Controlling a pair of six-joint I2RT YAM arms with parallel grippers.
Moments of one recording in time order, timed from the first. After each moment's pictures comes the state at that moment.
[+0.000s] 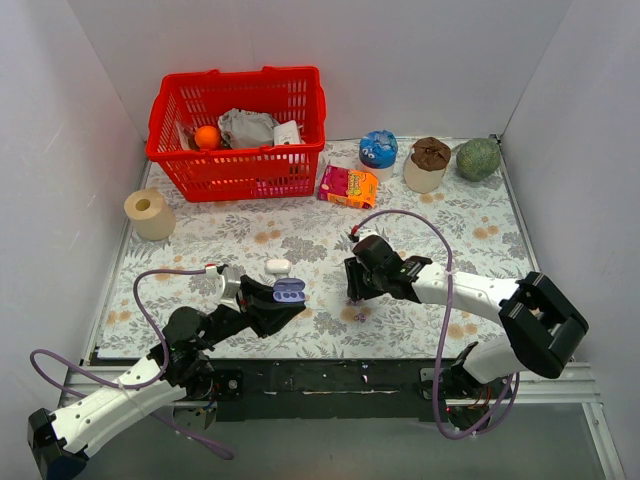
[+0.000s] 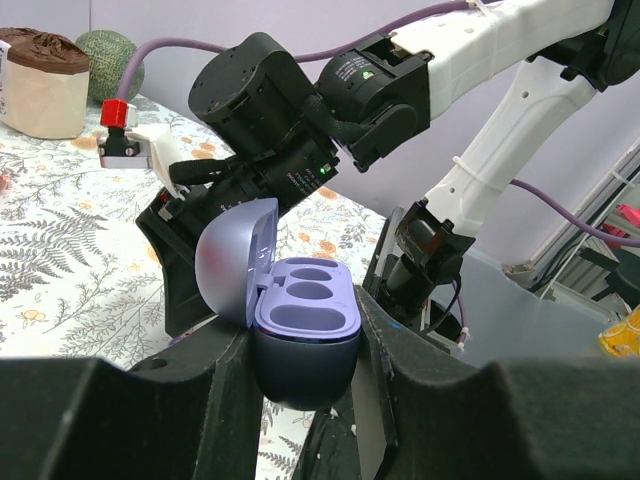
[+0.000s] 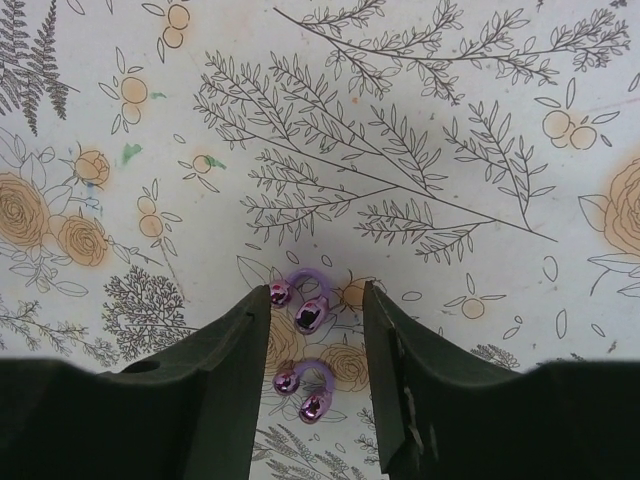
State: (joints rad) left arm -0.90 0.29 0.16 0.41 0.25 -0.45; right arm 0.86 1.42 0.75 -0.27 0.07 0.50
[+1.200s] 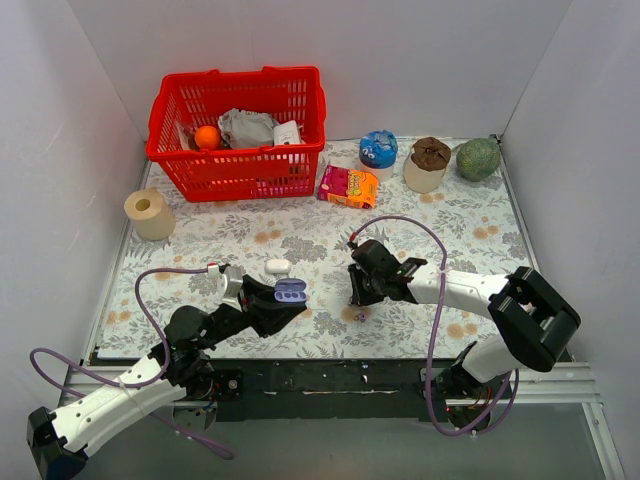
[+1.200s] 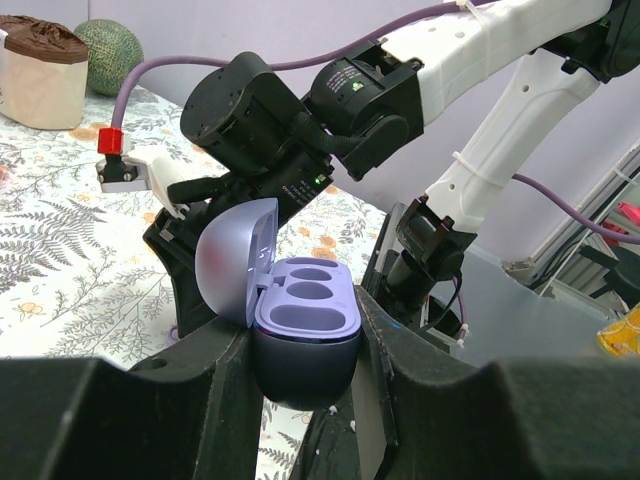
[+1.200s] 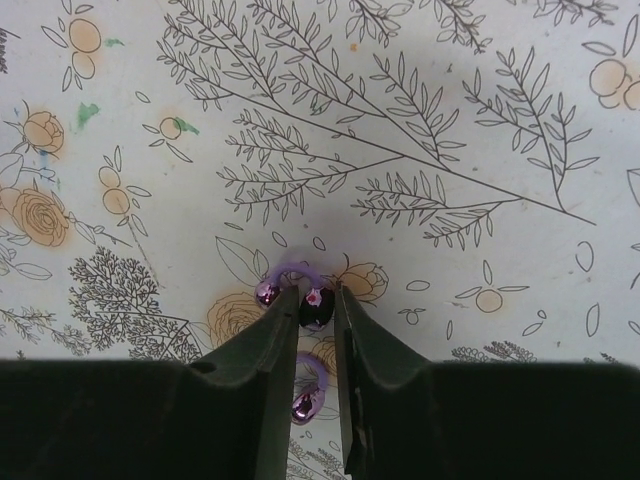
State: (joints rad) left arm -0.90 0.31 0.16 0.42 0.25 -0.45; right arm 0.86 1.47 0.73 -0.27 0.03 0.50
